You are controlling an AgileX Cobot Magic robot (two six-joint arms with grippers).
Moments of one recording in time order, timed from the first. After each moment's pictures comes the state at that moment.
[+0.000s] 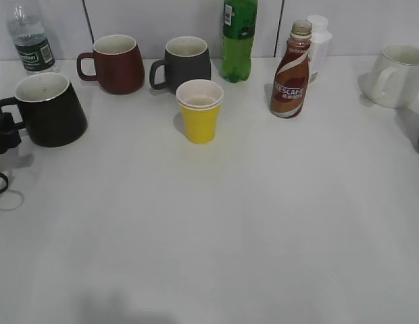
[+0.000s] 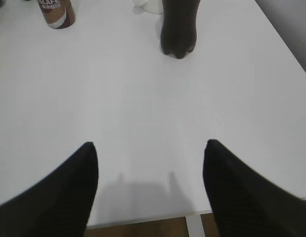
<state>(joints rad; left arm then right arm) 0.02 1.85 -0.49 0.03 -1.02 -0.06 0.03 -0.01 -0.50 -0.01 1.04 0.07</state>
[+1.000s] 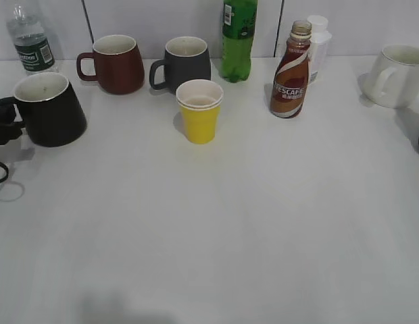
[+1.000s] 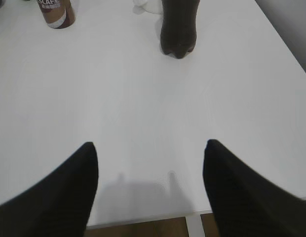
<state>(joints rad) 0.05 1.86 -0.55 0.09 -0.98 -0.06 0.03 -0.01 -0.50 -0.01 1.04 0.07</state>
